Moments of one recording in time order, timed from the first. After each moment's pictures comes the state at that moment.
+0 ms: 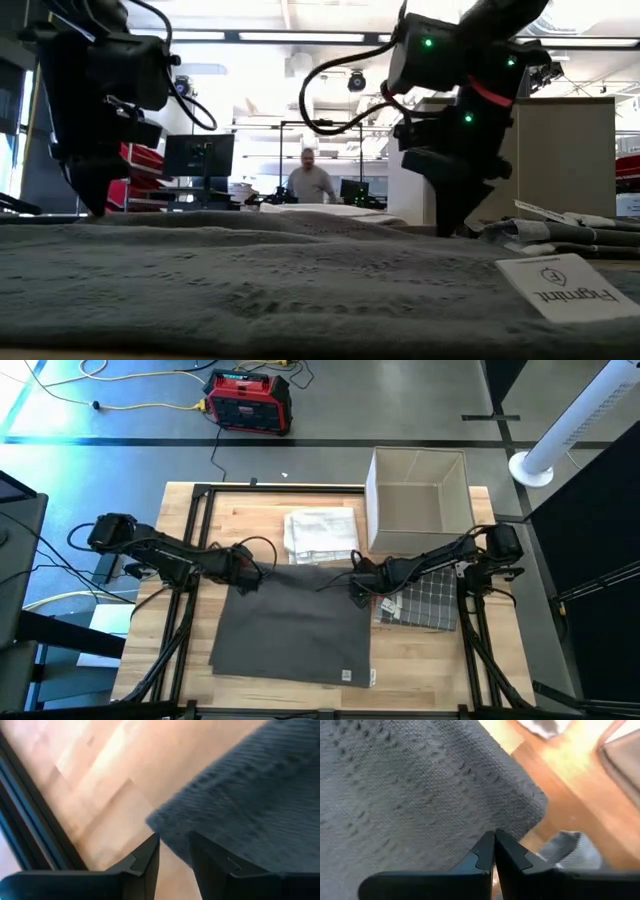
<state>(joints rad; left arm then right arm) -0.09 1.35 0.61 -0.98 -0.49 -0.88 0.13 1.77 0.97 -0.61 0.37 0.84</state>
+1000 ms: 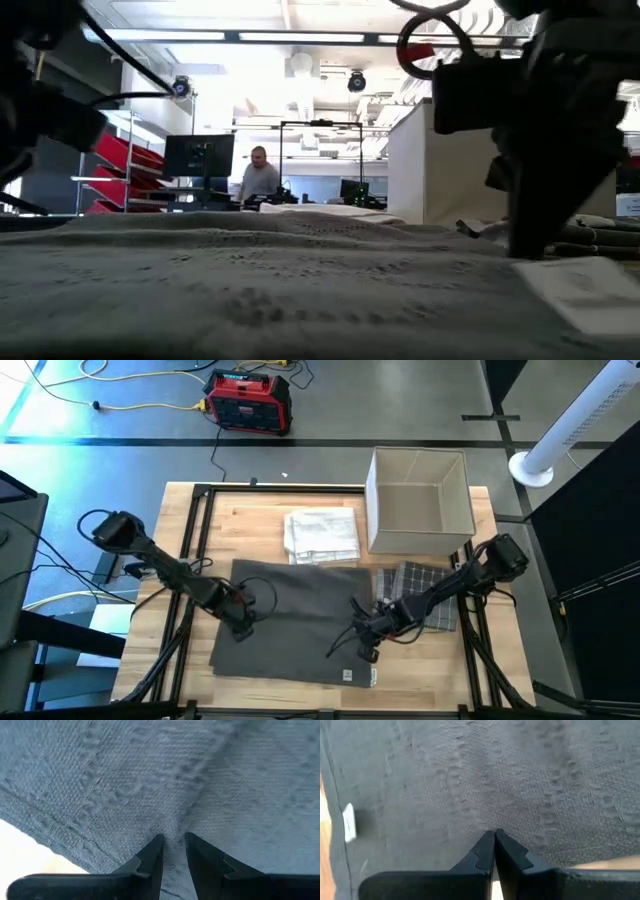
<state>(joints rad) -0.59 1.40 0.62 -0.65 0.01 -1.23 0.48 1.81 0.97 -0.31 0.00 0.81</state>
